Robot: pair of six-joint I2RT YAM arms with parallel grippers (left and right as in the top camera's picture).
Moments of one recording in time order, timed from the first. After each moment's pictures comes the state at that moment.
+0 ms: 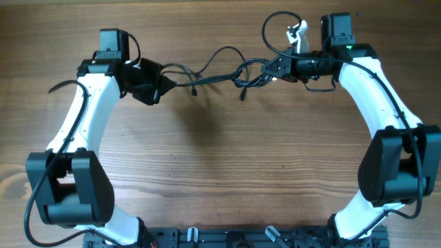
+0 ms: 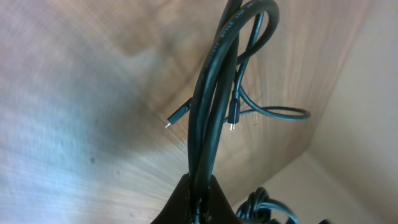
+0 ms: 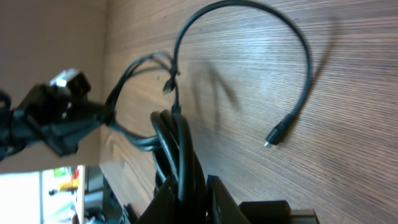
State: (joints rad) left arm 0.01 1.75 1.34 -0.78 0.56 -1.14; right arm 0.07 1.87 1.45 -0.69 -0.87 0.22
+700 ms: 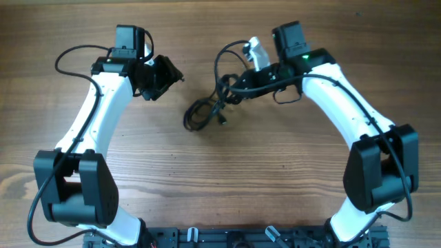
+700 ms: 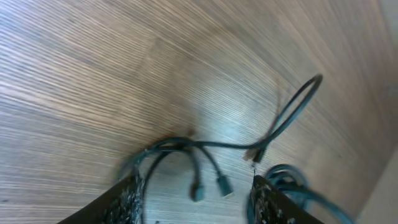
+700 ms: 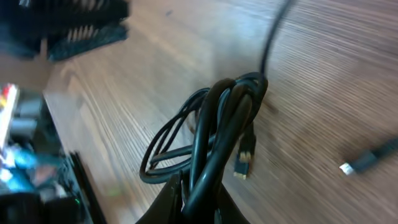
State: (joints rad) left arm -0.09 1.75 1.36 -0.72 0.36 -0.71; right arm 0.34 1.87 1.45 -0.71 -0.72 -0.03
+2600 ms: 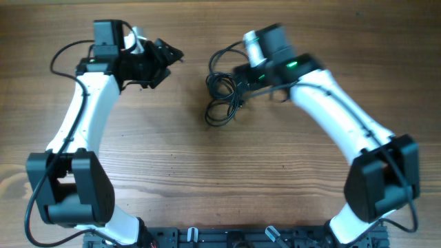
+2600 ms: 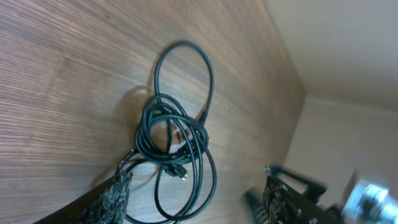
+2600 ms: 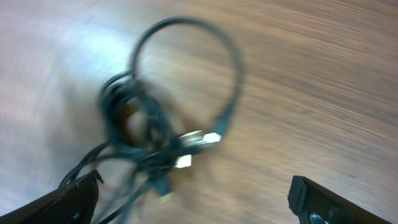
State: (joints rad) left arm 0.01 1.75 1.36 -0.56 0.66 -0.74; right arm 0.40 1.82 1.46 -0.64 -0.05 0.09
